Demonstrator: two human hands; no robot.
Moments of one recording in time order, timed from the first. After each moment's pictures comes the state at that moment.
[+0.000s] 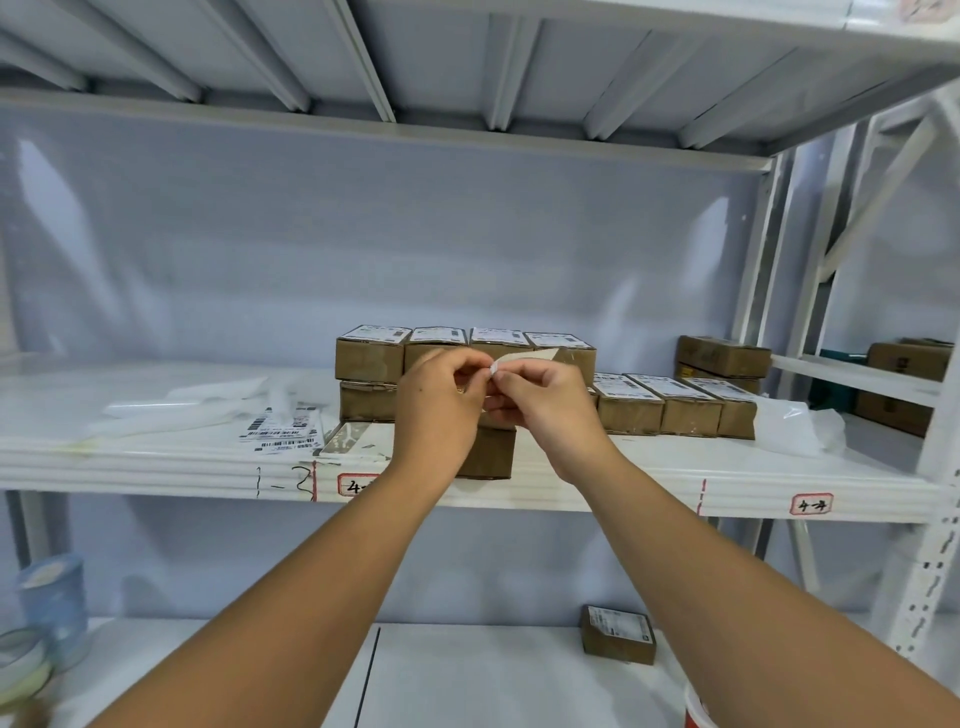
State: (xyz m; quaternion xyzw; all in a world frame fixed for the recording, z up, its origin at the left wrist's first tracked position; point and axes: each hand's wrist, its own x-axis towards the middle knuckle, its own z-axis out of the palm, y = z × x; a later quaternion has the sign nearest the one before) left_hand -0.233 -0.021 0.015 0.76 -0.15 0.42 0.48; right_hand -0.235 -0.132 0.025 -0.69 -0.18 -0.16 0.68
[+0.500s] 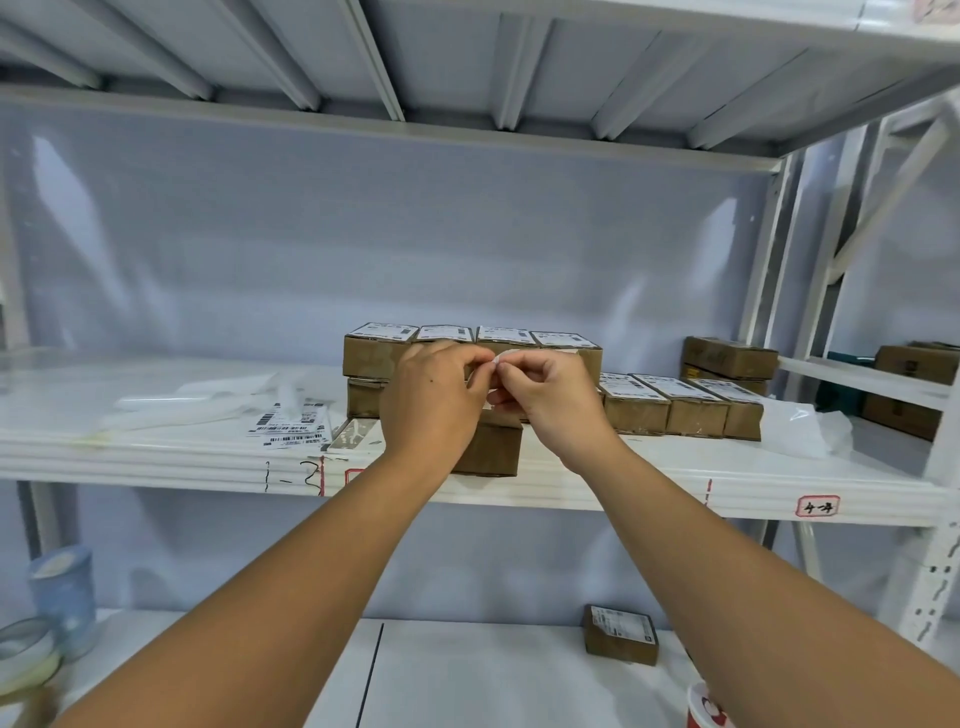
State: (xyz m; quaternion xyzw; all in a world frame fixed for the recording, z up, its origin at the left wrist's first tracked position) left_hand -0.241 -0.012 0.021 0.82 -0.09 0.46 0.32; right_hand -0.236 -0.130 0.030 -0.74 -0.20 -0.21 0.61
